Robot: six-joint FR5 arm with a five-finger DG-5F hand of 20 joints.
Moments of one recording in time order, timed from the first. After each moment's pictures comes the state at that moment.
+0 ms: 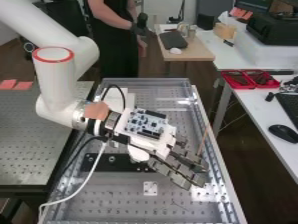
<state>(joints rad) 1.39 -2.12 -1.66 -2.69 -1.48 -0.57</state>
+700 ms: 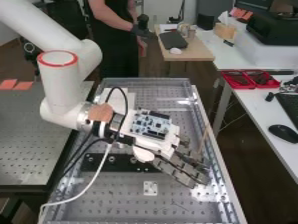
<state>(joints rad) 1.39 -2.14 -1.64 -2.68 -1.50 -0.58</state>
